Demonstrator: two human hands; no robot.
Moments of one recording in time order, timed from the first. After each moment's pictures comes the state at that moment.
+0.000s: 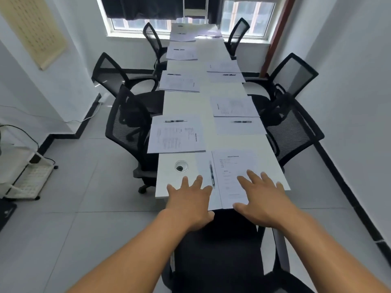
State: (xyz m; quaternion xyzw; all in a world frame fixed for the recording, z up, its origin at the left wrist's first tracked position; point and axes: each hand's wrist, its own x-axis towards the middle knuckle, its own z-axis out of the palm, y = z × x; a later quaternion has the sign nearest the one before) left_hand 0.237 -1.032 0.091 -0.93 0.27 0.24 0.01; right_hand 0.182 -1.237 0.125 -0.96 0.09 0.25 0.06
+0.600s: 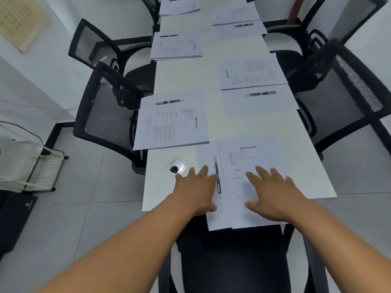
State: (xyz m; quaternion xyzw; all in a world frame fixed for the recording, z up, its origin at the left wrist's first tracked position) left_hand 0.378 -1.112 -0.041 -0.91 0.27 0.30 0.08; right_hand 0.312 -1.333 -0.038 -0.94 0.05 0.34 0.07
